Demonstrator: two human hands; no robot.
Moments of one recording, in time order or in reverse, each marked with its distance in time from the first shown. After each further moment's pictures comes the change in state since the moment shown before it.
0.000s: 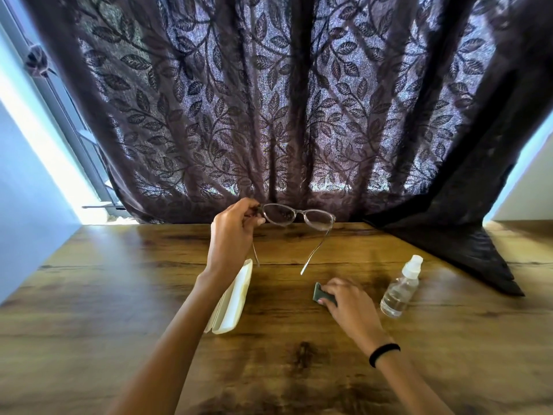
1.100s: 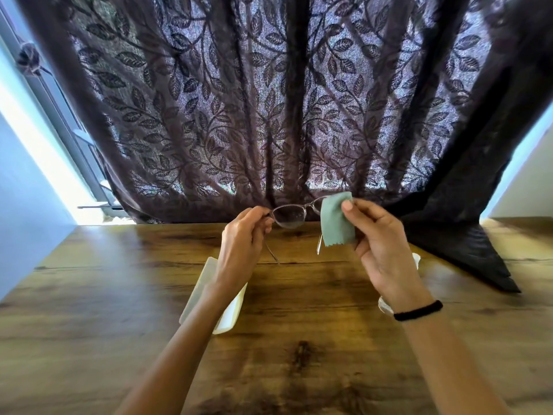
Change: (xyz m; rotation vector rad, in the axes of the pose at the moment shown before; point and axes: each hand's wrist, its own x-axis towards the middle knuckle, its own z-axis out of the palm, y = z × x) left_hand -0.016 -0.002 0.017 -0.195 -0.064 0.088; right_hand 0.023 -0.056 -0.136 1.672 0.236 0.208
